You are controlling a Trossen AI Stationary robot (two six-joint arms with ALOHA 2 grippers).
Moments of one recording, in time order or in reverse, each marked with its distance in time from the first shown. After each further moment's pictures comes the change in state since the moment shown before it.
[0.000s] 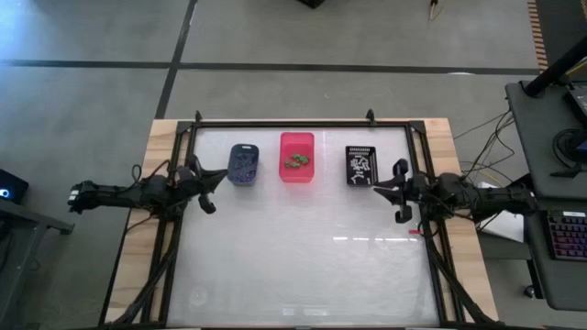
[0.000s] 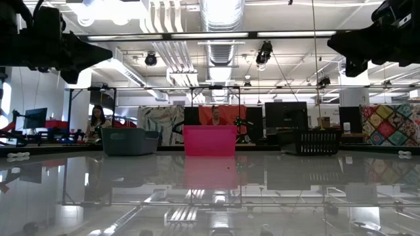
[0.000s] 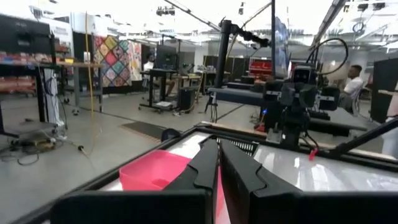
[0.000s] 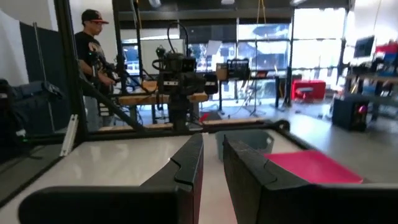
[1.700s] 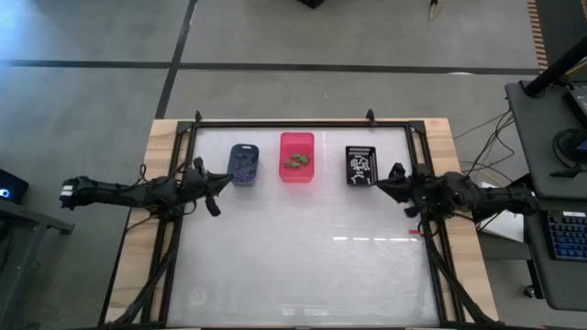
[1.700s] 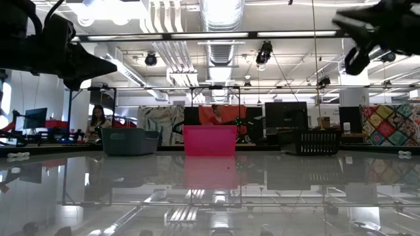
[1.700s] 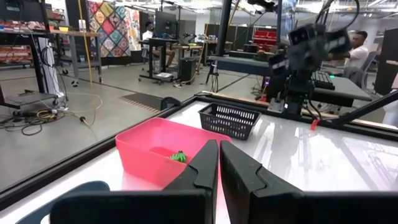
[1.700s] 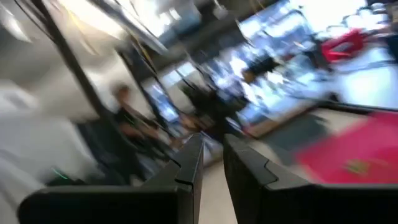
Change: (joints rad) left arm 0.000 0.164 0.016 -0.003 0.000 -0.071; right arm 0.000 0.015 -0.001 0.104 -0.003 0.478
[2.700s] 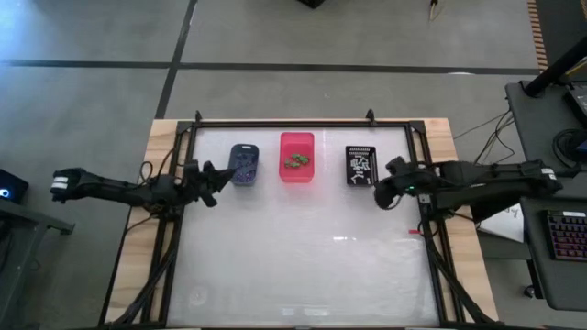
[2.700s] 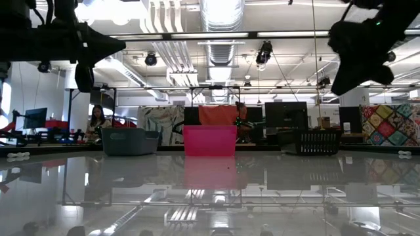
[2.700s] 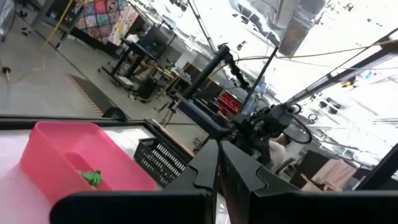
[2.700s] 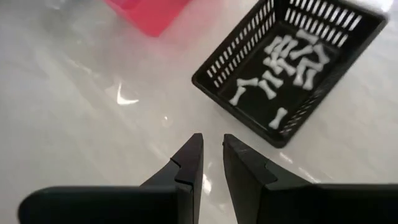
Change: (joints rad) left arm 0.001 0.281 0.001 0.490 0.021 -0.496; right arm 0.002 0.724 0.622 -1.101 0.231 0.340
